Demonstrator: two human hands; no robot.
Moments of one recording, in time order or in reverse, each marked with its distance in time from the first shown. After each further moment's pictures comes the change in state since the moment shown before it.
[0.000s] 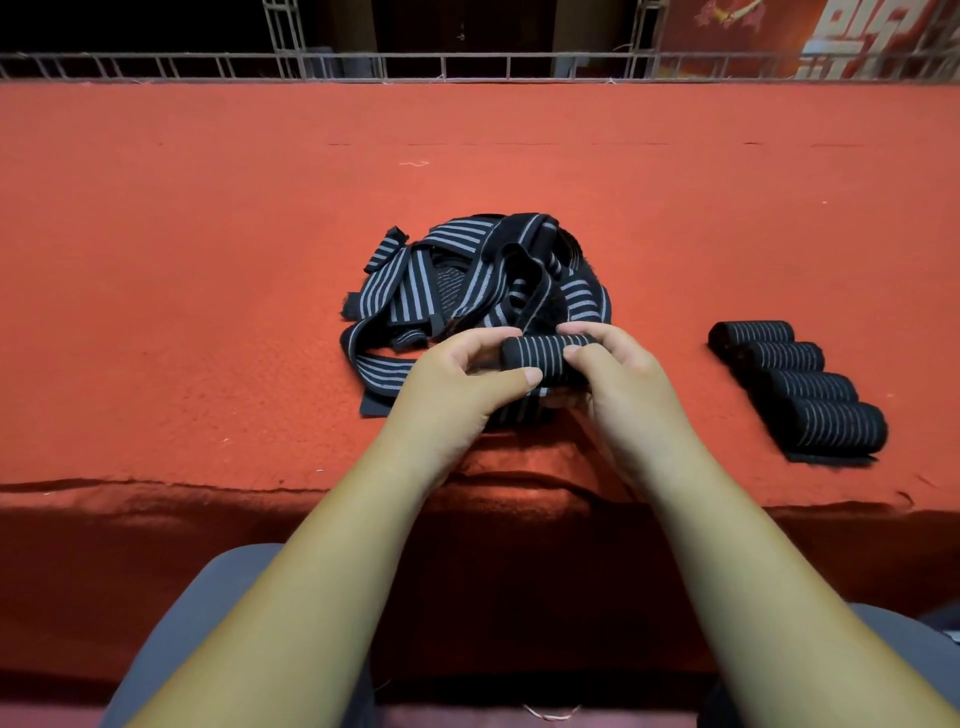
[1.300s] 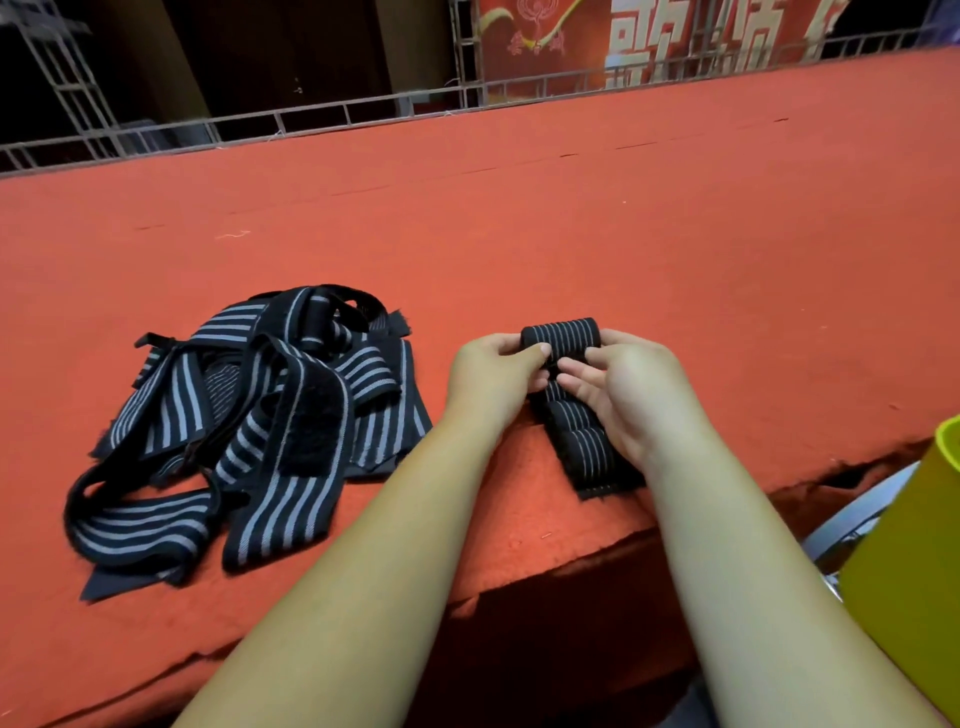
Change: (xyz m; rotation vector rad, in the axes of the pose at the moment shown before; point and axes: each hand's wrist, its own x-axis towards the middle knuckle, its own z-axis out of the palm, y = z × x) left_hand 0.136 -0.031 0.267 0.090 -0.131 -0.143; right_hand 0.042 -0.047 -0.206 0.248 0.484 0.173
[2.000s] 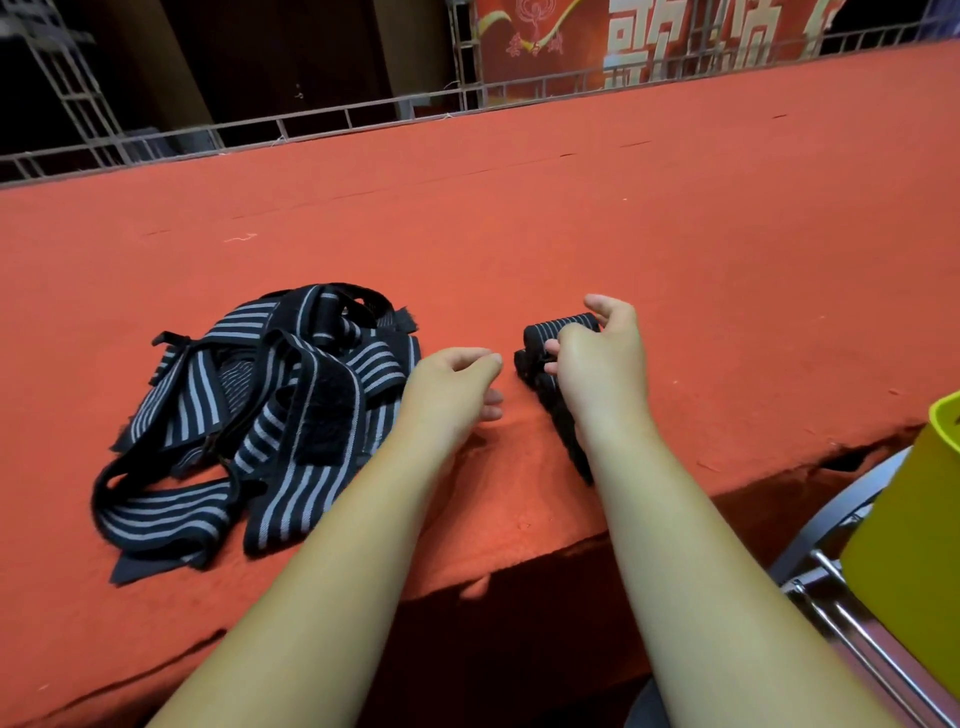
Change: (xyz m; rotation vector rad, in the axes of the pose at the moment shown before) left_hand -0.041 0.006 -0.050 0.091 0.080 -0.001; right_hand -0.006 0.011 0.029 -0.325 0.166 -0.204
